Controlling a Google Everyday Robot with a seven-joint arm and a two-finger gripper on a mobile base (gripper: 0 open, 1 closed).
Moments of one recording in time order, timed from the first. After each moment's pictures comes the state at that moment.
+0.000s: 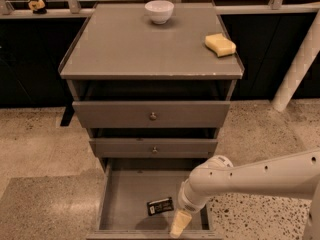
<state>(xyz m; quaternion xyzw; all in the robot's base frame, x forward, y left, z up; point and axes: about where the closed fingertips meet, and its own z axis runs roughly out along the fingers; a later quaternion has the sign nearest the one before) 0.421 -0.086 0.444 -0.57 0.81 0.11 0.09</state>
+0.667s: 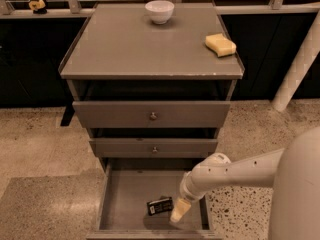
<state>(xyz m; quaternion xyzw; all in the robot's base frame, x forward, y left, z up) 0.478 -0.102 0.403 -0.54 0.83 0.08 0.13</state>
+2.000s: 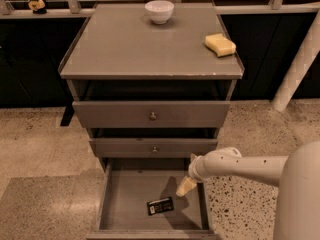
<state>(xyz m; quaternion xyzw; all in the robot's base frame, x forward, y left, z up) 0.587 -0.138 0.379 -0.51 0.82 0.07 0.23</state>
